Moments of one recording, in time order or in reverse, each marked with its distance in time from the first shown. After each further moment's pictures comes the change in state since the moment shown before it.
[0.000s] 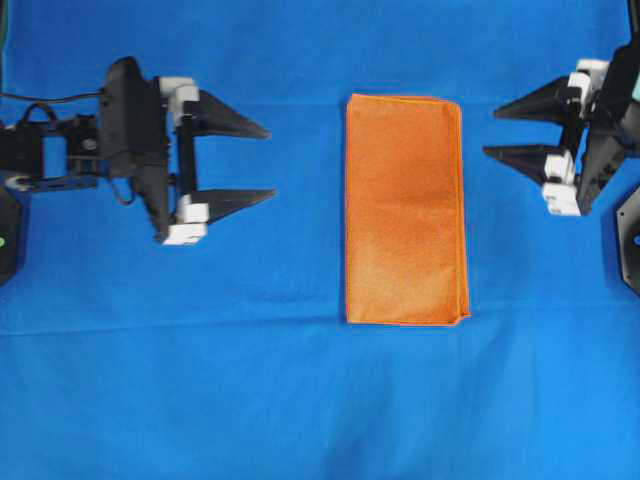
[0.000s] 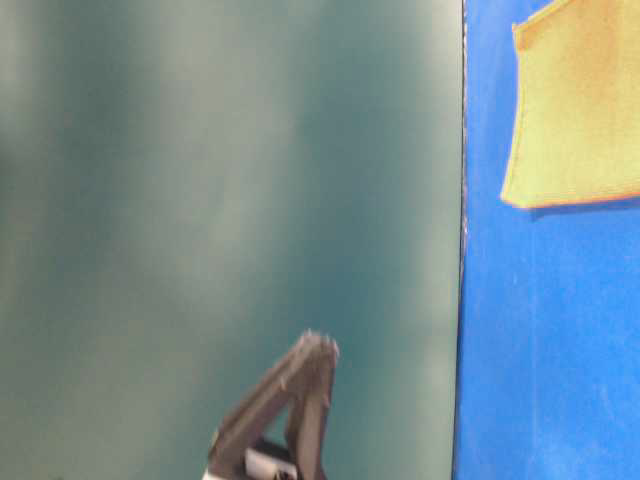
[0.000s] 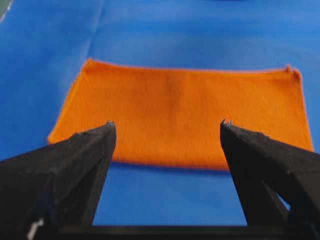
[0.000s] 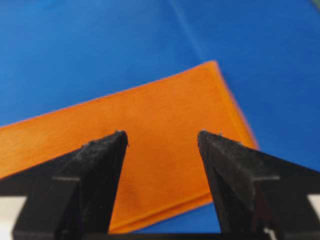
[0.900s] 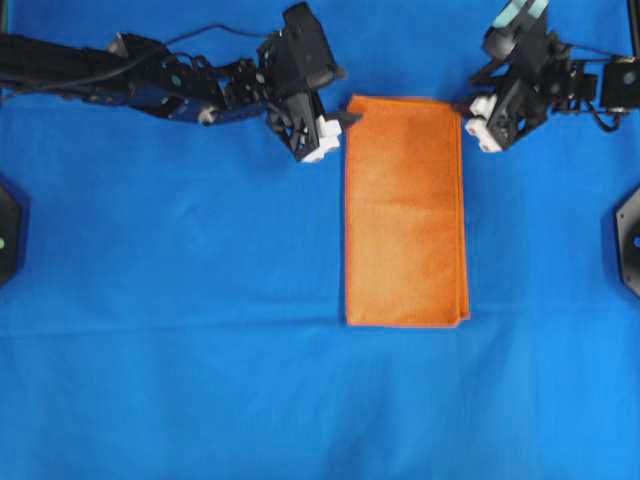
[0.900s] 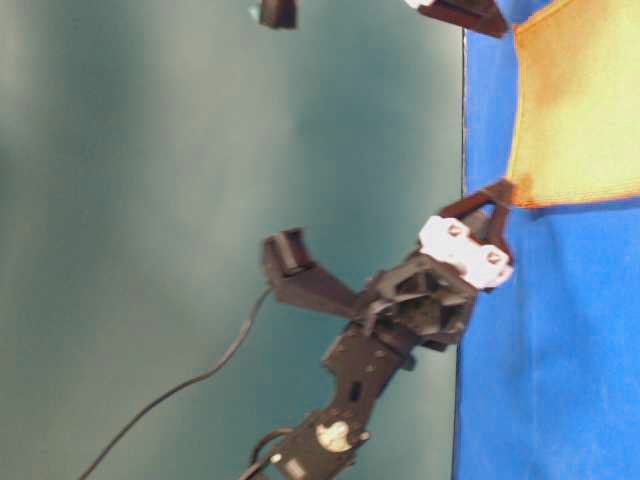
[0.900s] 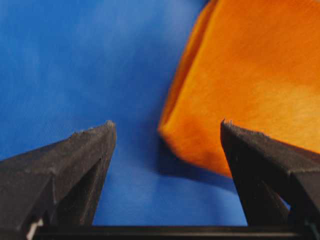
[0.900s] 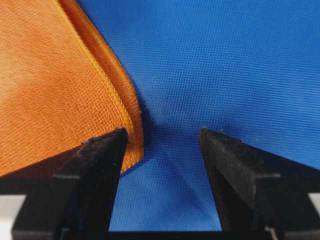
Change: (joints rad) left arm 0.253 0.658 -0.434 0.000 0.043 -0.002; right arm -0.298 0.664 -0.184 -0.041 -0.123 -0.012
